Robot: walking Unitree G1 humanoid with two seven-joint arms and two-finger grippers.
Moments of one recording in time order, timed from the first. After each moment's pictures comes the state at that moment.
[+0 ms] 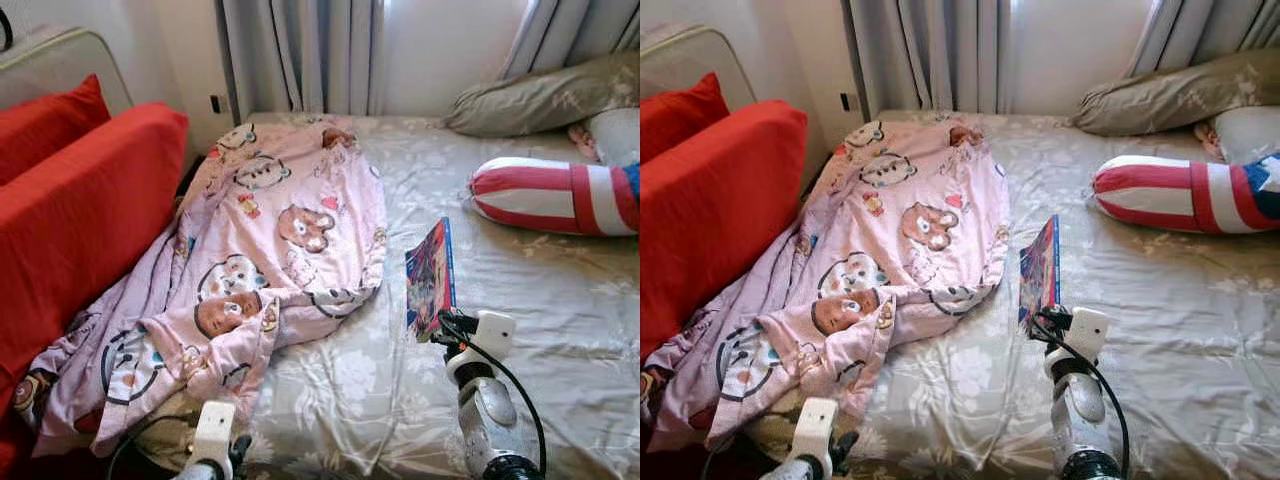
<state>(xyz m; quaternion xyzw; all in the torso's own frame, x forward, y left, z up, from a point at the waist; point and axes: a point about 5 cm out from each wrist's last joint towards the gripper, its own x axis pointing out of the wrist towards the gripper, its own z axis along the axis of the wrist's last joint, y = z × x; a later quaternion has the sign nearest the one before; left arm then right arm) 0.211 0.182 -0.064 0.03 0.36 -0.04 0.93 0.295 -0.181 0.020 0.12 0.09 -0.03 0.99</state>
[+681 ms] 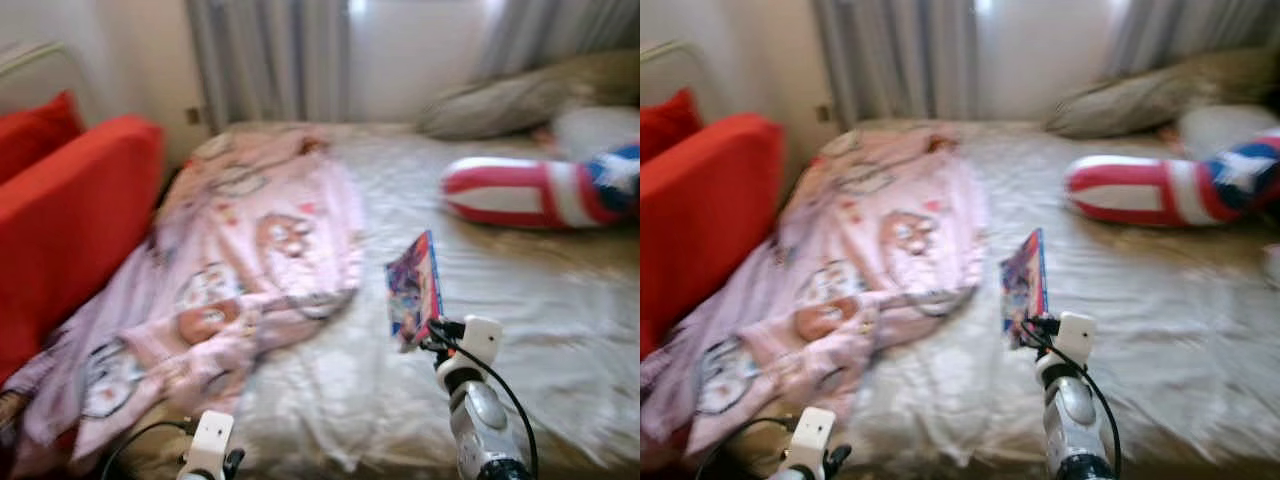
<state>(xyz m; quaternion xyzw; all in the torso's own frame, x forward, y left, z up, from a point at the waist) 0.202 0.189 -0.069 0.08 0.37 -0.06 0.92 0.291 -0.170 0.012 0.13 0.12 -0.02 0.98</state>
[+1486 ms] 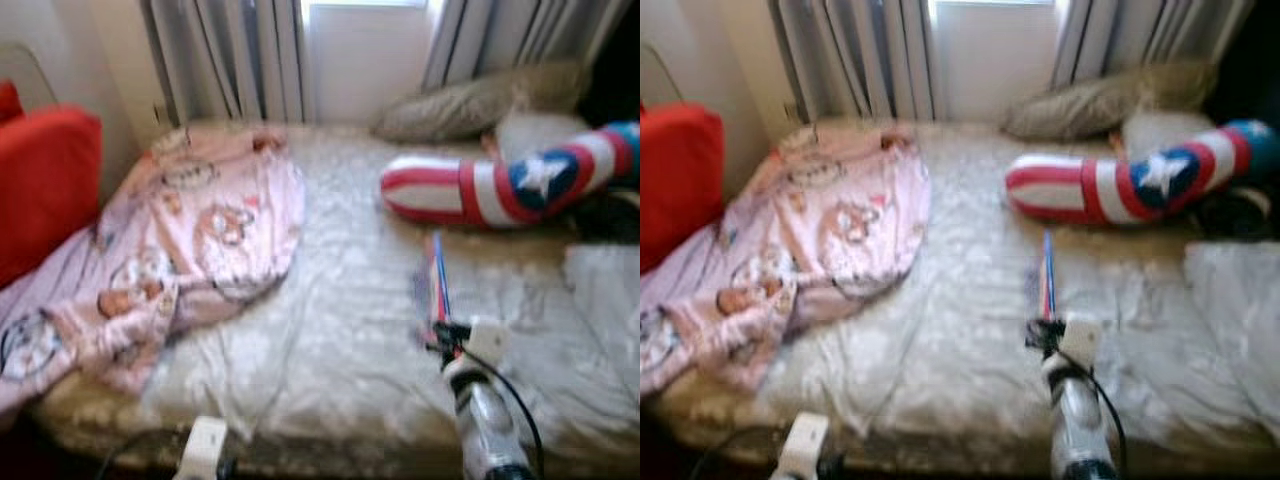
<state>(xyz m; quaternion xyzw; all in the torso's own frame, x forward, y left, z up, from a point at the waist) 0.198 0.196 -0.070 0.07 0.38 -0.04 0.92 0.291 -0.176 0.013 0.12 0.11 -0.02 0.99</state>
